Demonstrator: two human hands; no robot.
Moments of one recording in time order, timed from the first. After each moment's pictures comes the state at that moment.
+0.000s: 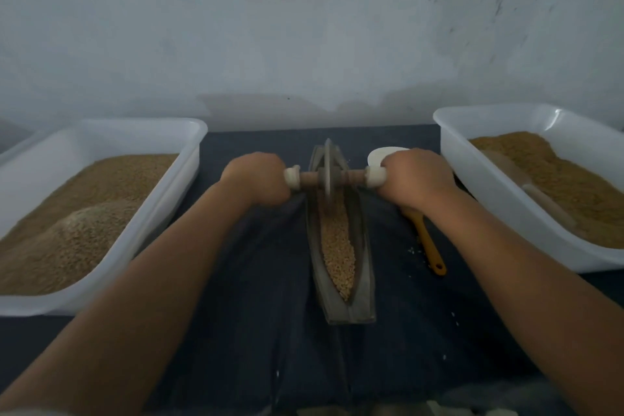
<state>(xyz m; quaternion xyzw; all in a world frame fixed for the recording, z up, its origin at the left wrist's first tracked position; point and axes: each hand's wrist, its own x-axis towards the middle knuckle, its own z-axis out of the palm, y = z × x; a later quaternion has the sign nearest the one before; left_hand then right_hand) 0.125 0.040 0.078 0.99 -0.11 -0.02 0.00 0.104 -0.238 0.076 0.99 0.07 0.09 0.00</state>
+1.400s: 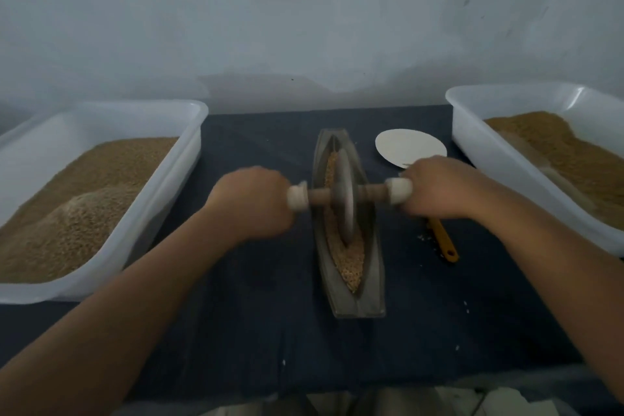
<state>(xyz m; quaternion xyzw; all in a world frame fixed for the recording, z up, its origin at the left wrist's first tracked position) 0.064 0.057 0.050 0.99 -0.15 0.04 -0.01 0.068 -0.259 0.075 0.99 0.09 -0.09 -0.02</state>
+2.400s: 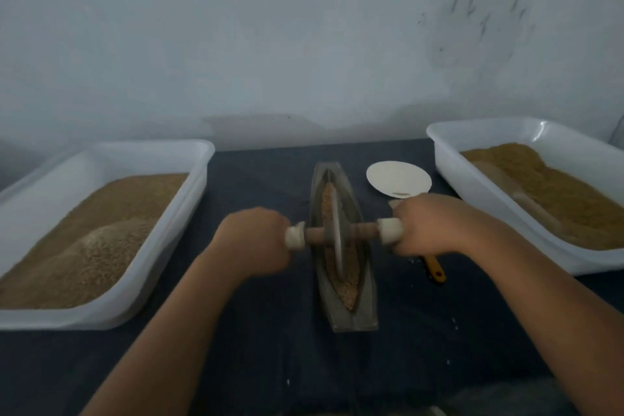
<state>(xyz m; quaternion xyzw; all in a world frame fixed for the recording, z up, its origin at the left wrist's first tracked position) 0.048 0.059 0.044 0.99 -0.15 0.04 -0.02 0.036 -0.253 0.088 0.99 0.10 -0.12 0.02</state>
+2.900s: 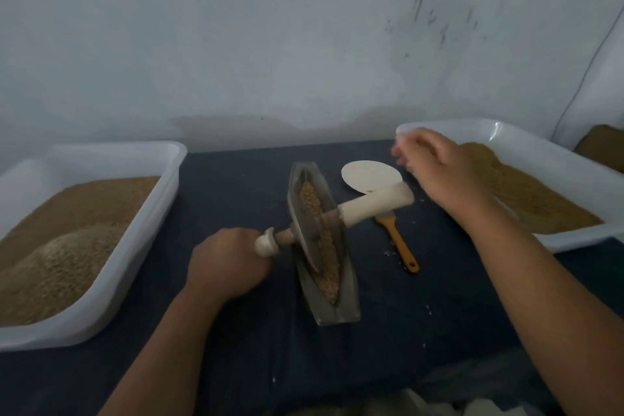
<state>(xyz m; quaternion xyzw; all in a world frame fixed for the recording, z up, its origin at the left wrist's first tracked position) 0.027 0.067 0.013 0.98 -0.06 0.07 0.18 0.011 -0.272 0.131 0.87 0.05 0.22 -0.43</state>
